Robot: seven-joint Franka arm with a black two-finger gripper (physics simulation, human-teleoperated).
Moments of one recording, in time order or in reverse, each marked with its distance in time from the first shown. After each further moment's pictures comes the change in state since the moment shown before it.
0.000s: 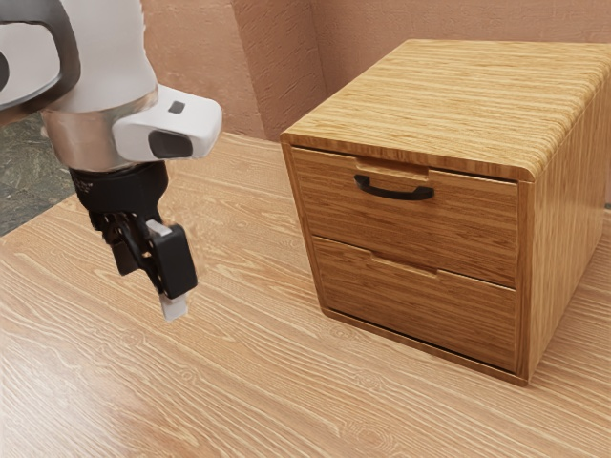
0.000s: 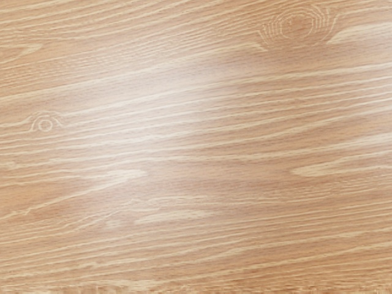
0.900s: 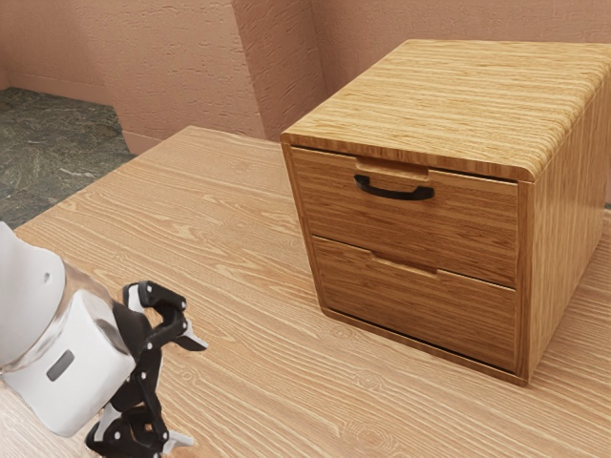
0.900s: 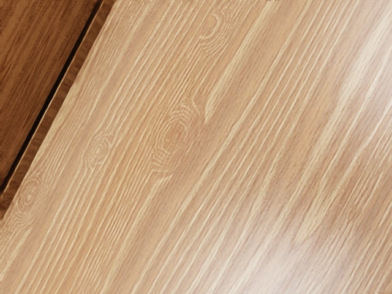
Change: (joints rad) arm -0.280 -0.524 0.106 -0.775 -0.051 0.795 0.816
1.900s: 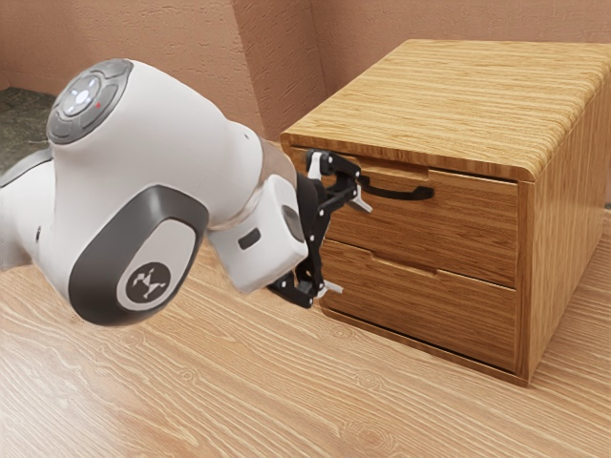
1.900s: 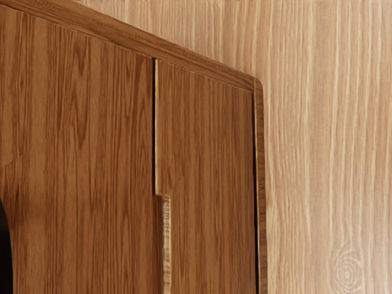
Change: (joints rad) arm 0.443 0.477 -0.357 0.372 -0.102 0.356 0.503
